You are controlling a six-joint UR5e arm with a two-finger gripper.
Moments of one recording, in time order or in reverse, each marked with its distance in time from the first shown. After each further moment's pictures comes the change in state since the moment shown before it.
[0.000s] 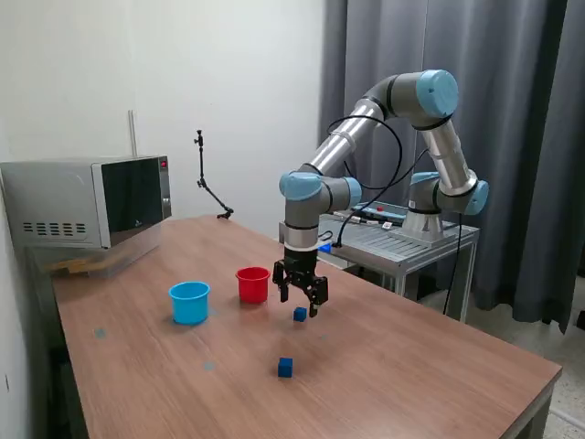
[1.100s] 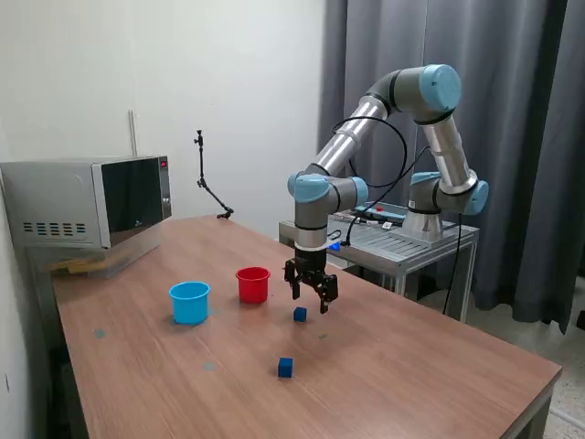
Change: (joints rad) arm -0.011 -0.053 0.114 -0.019 0.000 0.020
